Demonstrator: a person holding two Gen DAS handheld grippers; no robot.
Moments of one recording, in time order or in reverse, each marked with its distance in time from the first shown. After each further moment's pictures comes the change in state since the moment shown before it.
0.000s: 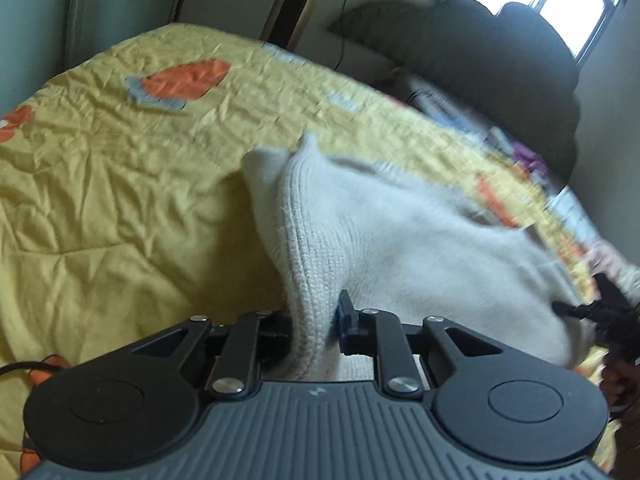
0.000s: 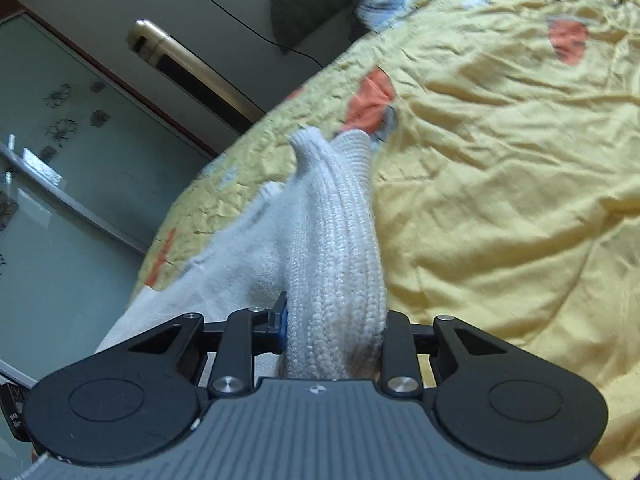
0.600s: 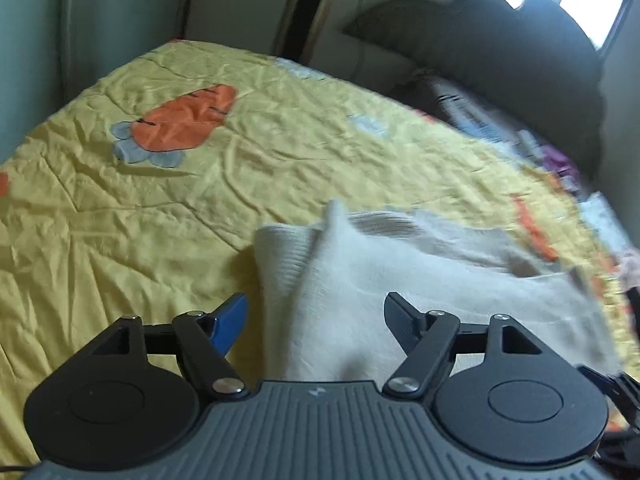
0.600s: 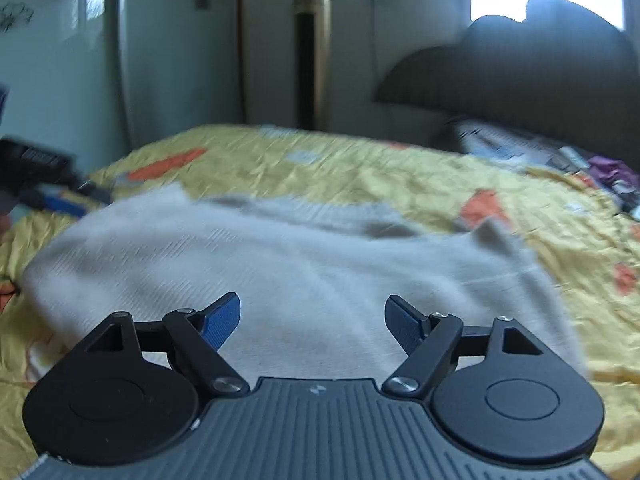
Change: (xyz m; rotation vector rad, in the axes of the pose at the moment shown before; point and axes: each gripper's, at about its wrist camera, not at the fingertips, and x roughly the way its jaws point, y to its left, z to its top) left arm 0.057 0.000 0.082 0.040 -0.001 0.119; right arm 0.046 0.179 -0.108 -0.726 -0.117 -0.227
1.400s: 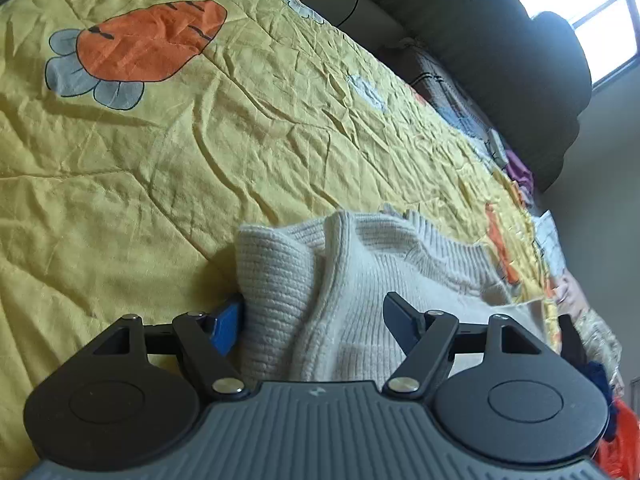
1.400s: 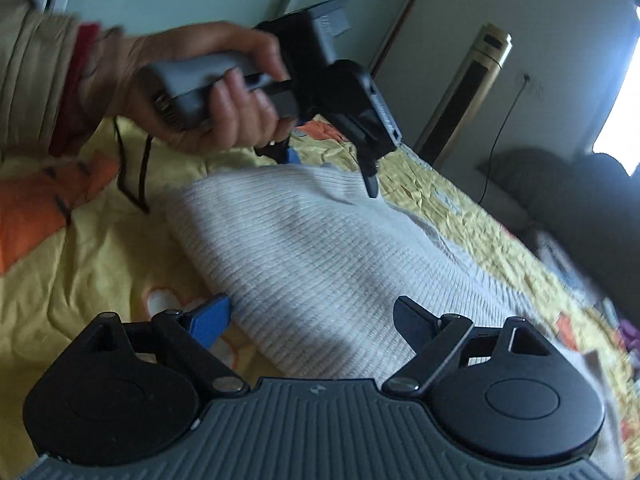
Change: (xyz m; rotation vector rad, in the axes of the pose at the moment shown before) left arm 0.071 0.053 0.035 -0.222 0.194 -0.327; right arm 0.011 0.209 -0.038 -0.557 -0.025 -0.007
